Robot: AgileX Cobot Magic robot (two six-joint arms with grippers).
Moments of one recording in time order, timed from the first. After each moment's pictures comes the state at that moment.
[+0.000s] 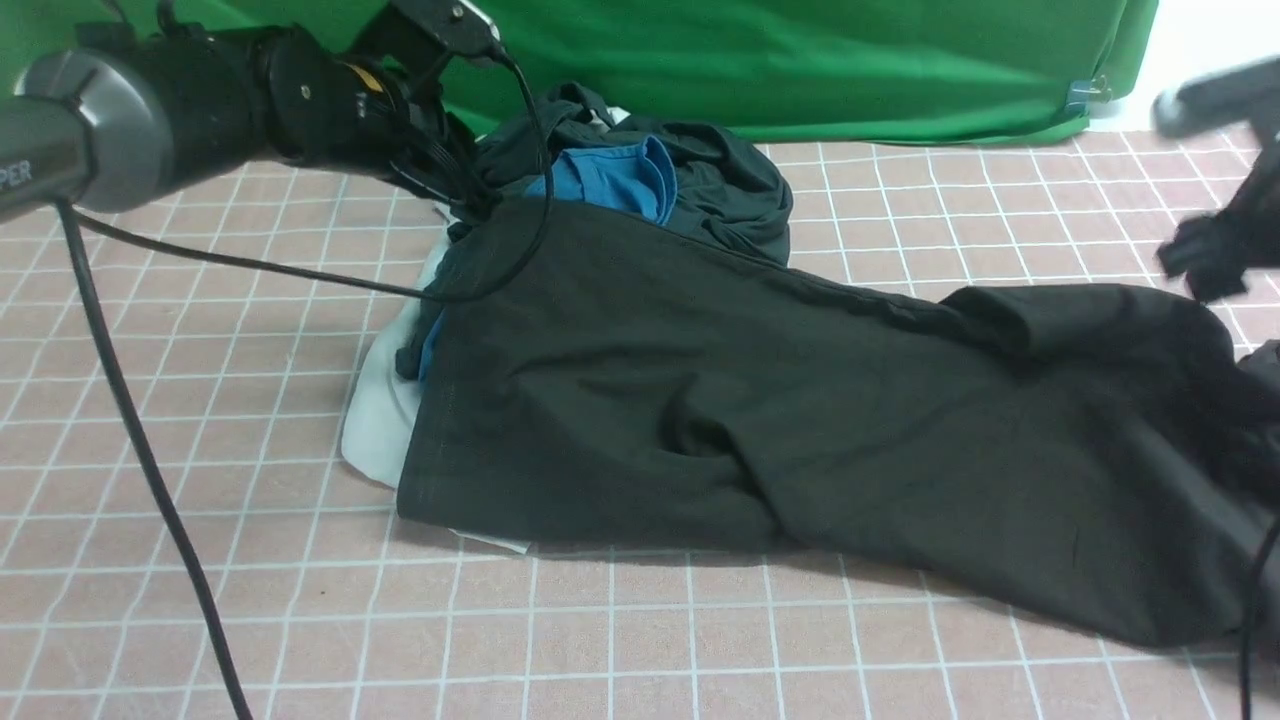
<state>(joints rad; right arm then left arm) -0.04 1.76 -1.36 -0.31 0.81 0.09 -0.15 1.94 -1.46 -0.16 0.24 0.73</state>
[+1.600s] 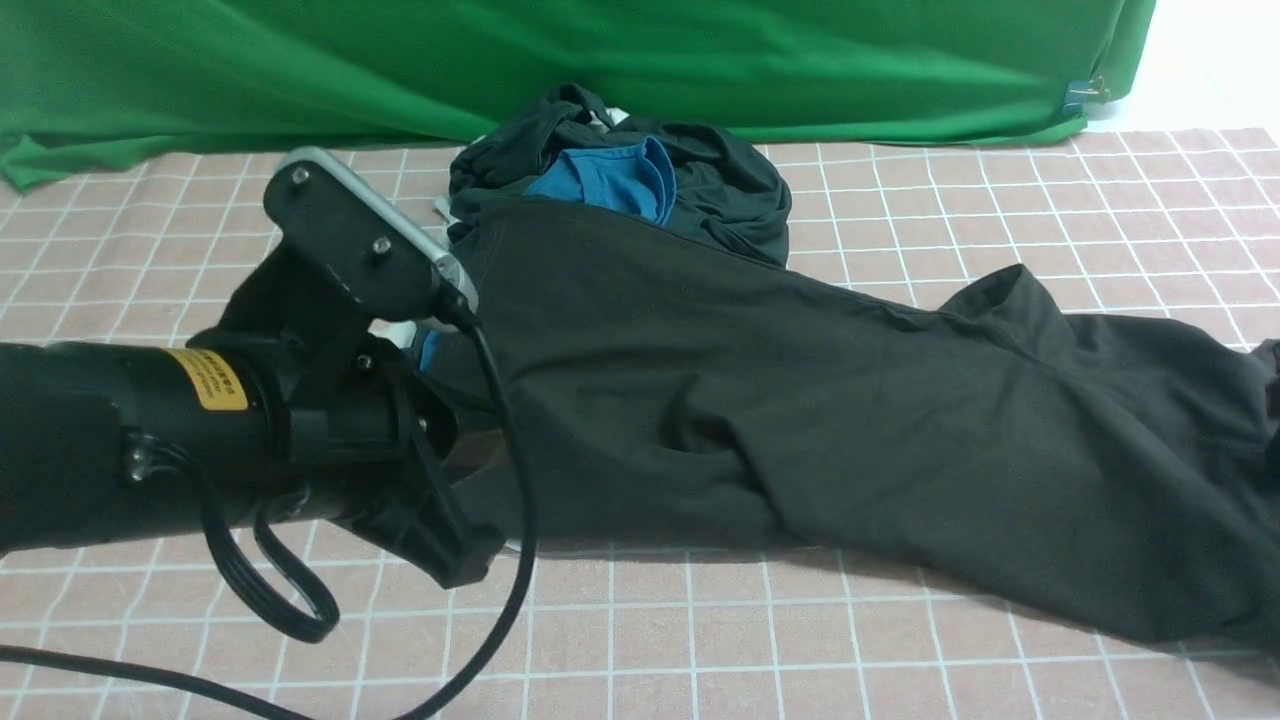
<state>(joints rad) -0.27 1.59 -0.90 0.00 0.70 0.09 -0.47 1.09 -0.76 -0.33 0.51 0.55</state>
